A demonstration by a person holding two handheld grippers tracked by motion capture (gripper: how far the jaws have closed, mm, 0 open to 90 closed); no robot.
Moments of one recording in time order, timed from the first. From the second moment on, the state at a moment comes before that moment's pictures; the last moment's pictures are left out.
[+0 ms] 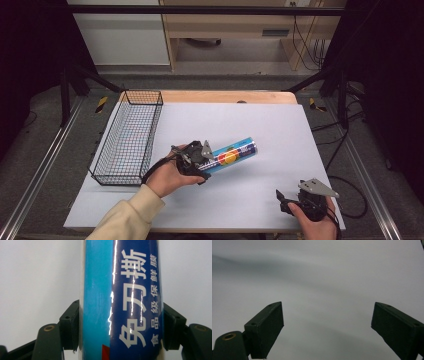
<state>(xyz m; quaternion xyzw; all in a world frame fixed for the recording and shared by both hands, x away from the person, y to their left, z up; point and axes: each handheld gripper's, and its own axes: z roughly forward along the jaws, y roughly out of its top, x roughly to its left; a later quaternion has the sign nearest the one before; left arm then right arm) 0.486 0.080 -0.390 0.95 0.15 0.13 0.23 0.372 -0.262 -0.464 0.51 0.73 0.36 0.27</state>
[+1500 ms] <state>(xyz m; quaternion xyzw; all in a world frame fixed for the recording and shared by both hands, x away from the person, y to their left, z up) 0.491 0.214 -0.309 0.89 0.31 0.25 0.24 0.371 -0.263 -0.462 0.52 0.72 0.37 0.28</state>
